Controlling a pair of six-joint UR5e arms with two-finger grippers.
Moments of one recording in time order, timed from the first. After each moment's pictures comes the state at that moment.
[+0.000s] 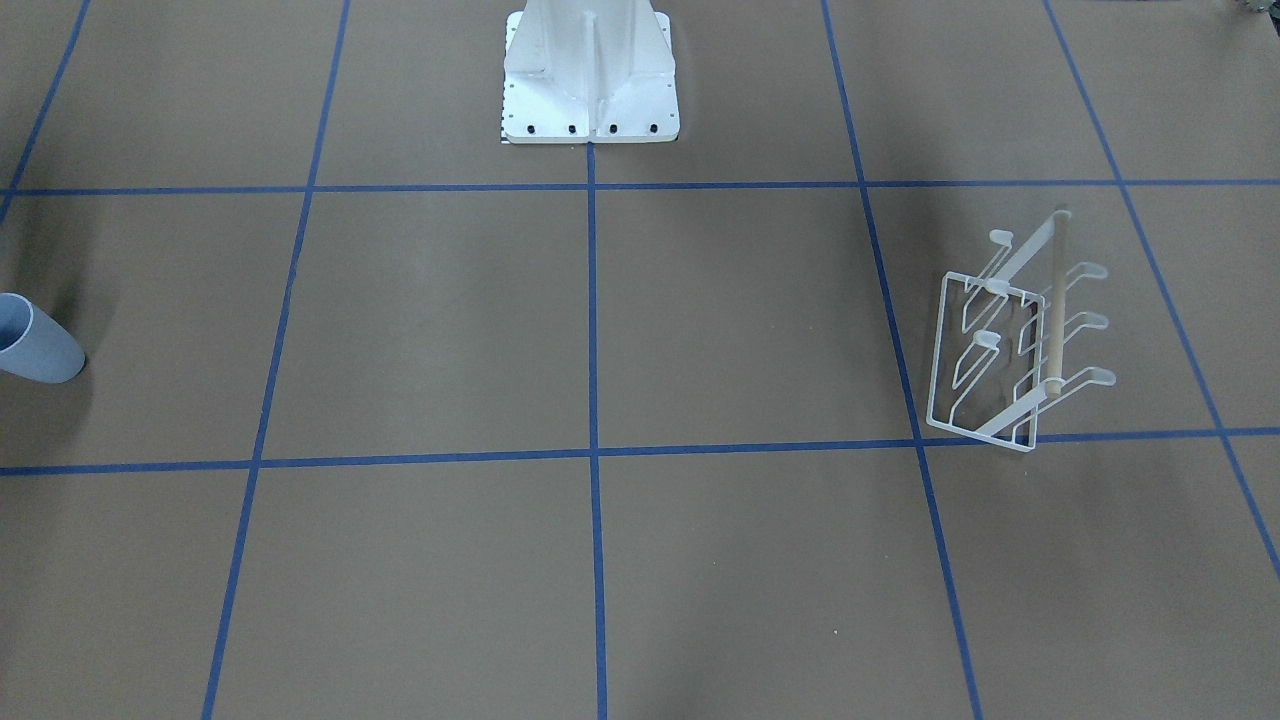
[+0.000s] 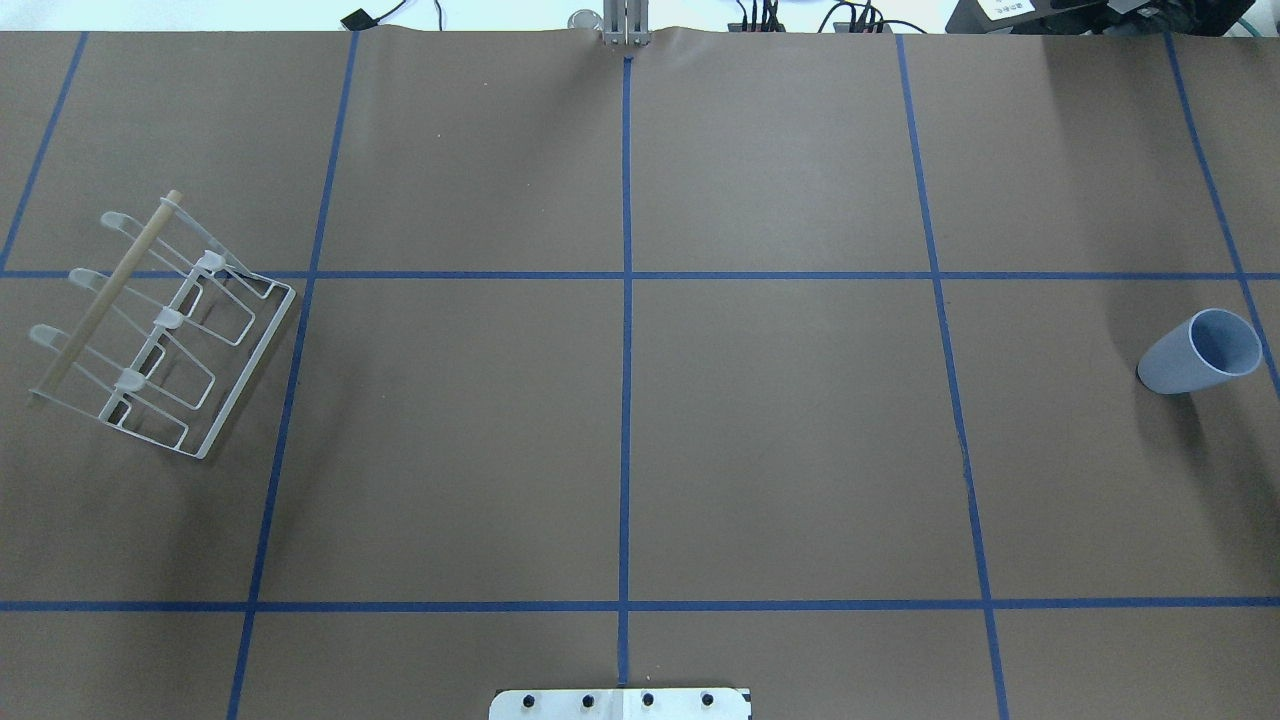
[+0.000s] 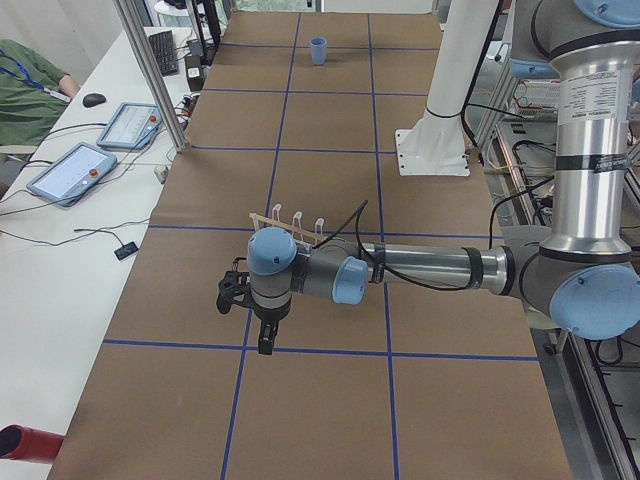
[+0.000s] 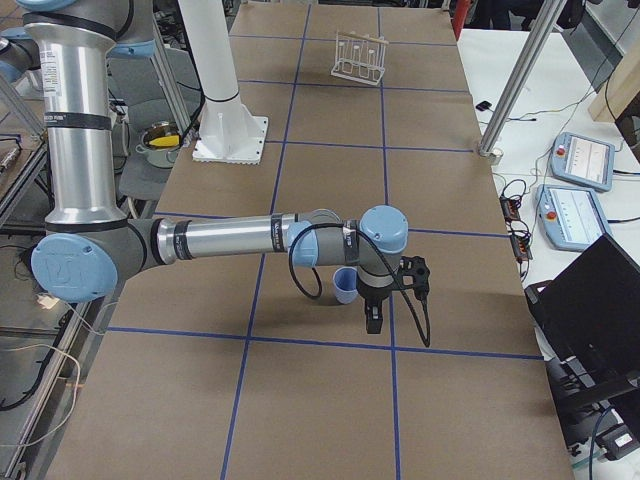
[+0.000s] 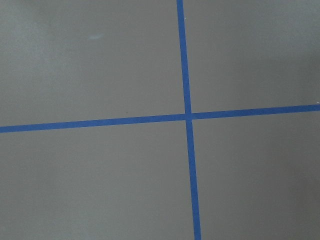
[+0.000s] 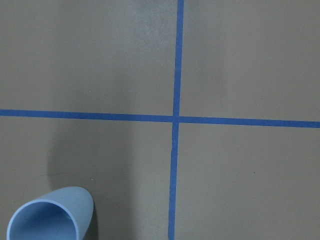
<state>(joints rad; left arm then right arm) -1.55 -1.52 -1.65 -1.73 -2.30 -0.08 1.55 -1.56 1.68 -1.61 2.30 0.03</state>
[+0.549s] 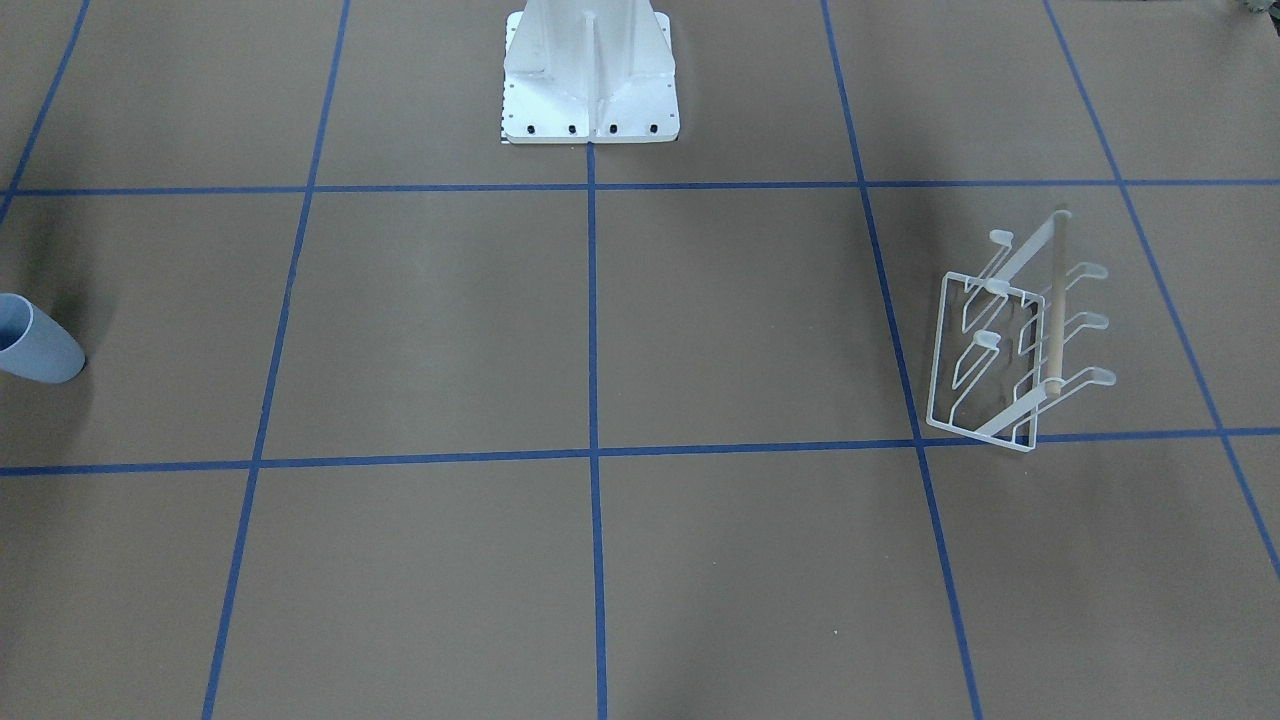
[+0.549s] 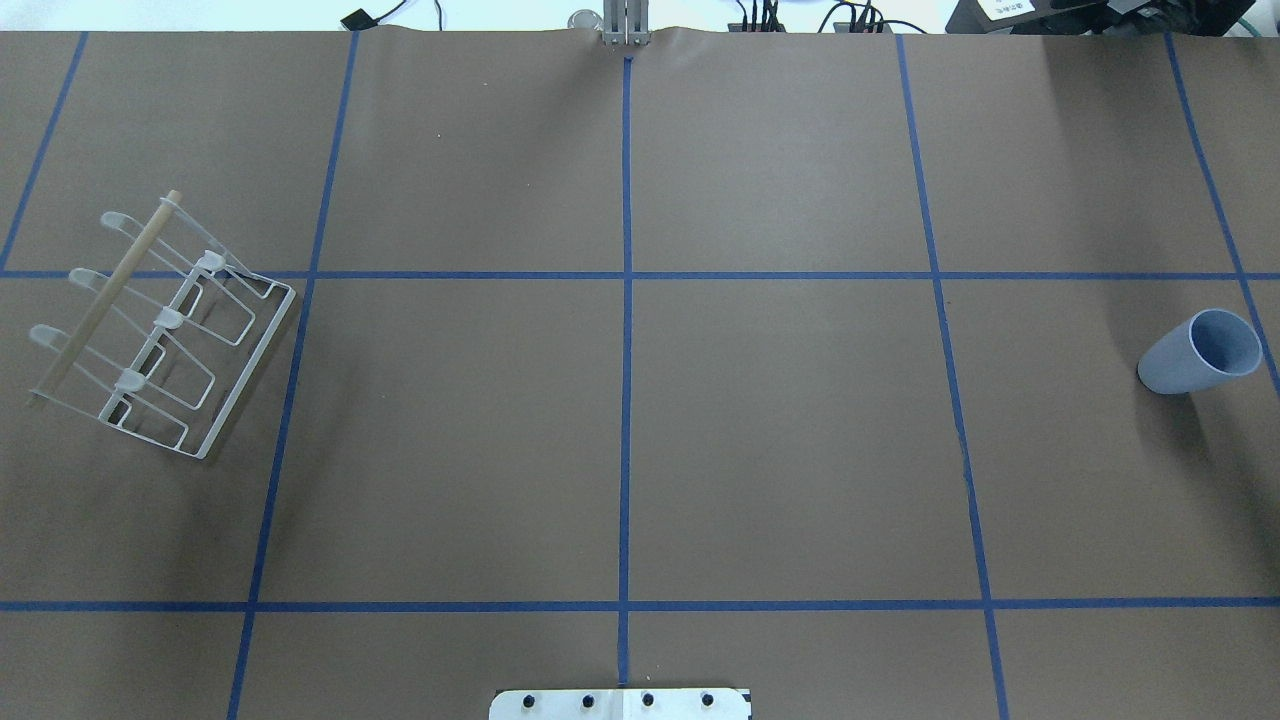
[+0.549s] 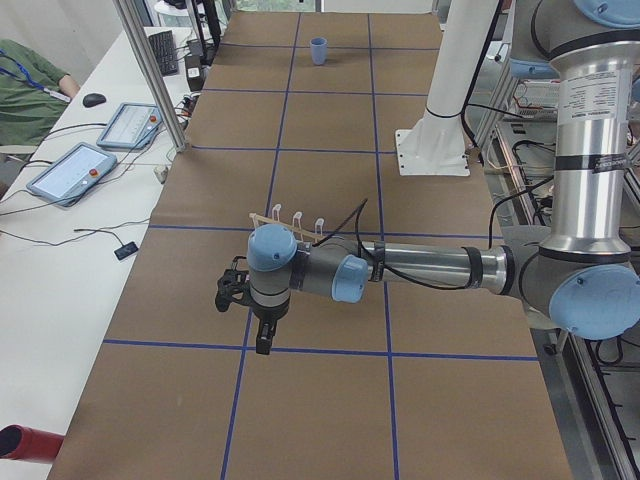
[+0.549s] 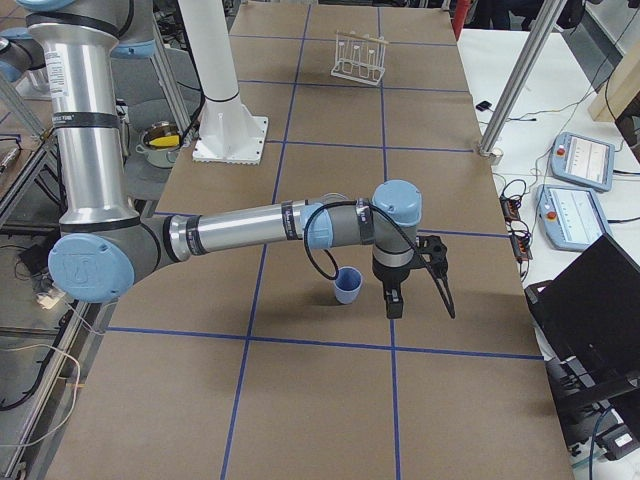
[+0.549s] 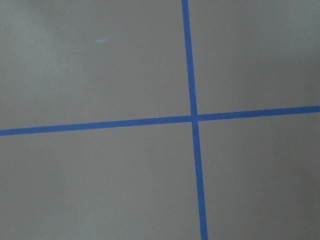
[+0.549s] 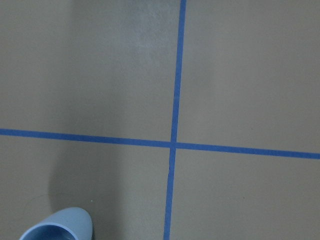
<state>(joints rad) -1.54 -1.52 -1.66 -1.74 -2.28 -0.07 1.55 -1.49 1.70 -1.61 2.27 0.03</state>
